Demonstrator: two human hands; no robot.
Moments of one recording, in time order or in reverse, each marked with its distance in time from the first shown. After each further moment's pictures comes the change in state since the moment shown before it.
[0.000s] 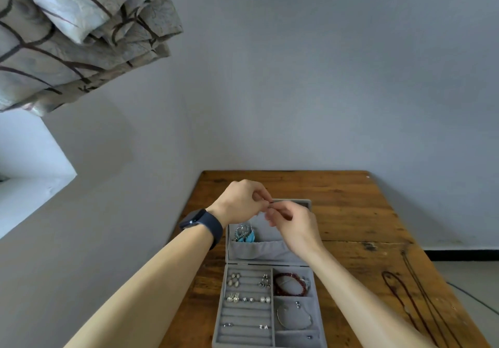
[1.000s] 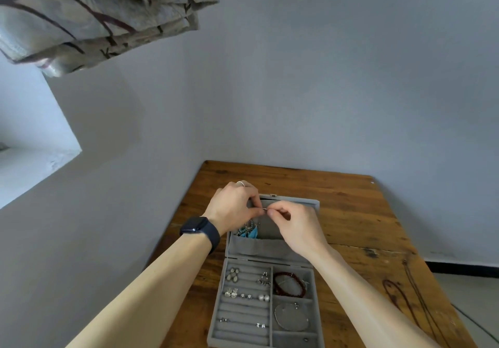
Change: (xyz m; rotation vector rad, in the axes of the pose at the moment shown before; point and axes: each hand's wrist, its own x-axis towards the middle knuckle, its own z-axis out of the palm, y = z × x) left_hand -0.010 -0.041 0.022 0.223 0.166 0.039; right_hand 0.010 0.001 0.006 -0.353 -0.071 -0.150
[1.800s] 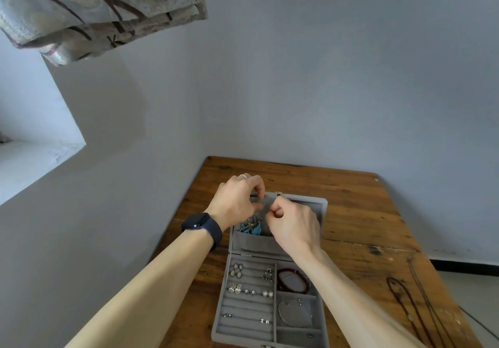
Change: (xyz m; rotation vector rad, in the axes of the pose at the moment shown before) left_hand 0.001 -0.007 0.000 -0.081 0.023 0.012; right_hand -0.005 -0.015 0.022 -0.328 0.125 0.046
